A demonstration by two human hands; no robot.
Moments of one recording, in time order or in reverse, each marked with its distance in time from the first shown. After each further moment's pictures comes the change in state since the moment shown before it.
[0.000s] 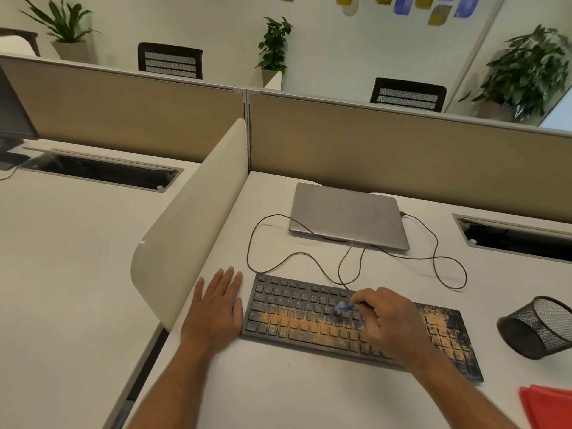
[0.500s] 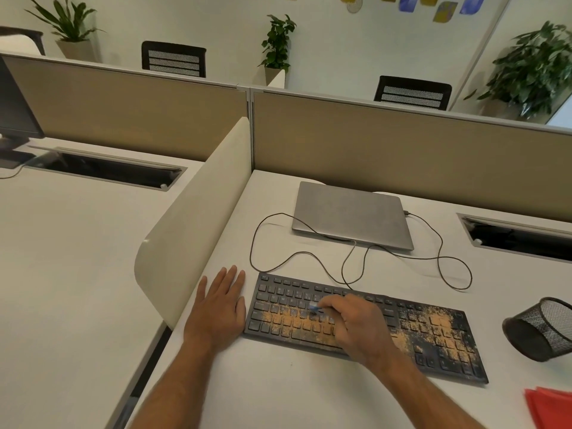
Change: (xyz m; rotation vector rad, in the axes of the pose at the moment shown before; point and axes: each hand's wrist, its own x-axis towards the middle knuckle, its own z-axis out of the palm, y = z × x) left_hand 0.000 0.000 -0.001 0.009 -0.016 -0.006; right_hand 0.008 -0.034 0.041 0.116 -0.025 -0.024
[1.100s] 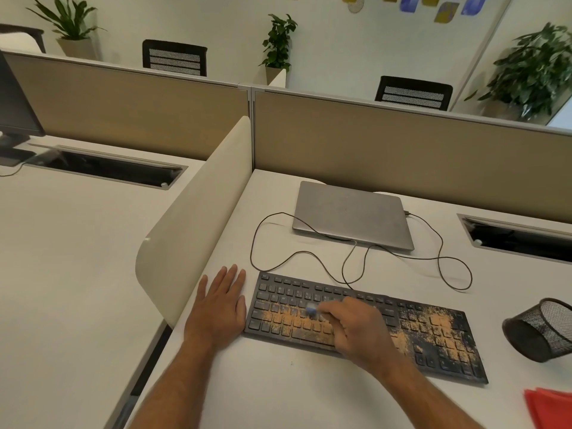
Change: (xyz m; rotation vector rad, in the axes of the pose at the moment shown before) left_hand 0.000 0.000 -0.001 -0.001 -0.012 0.001; right_hand -0.005 -0.001 -0.001 -0.036 0.000 -0.110
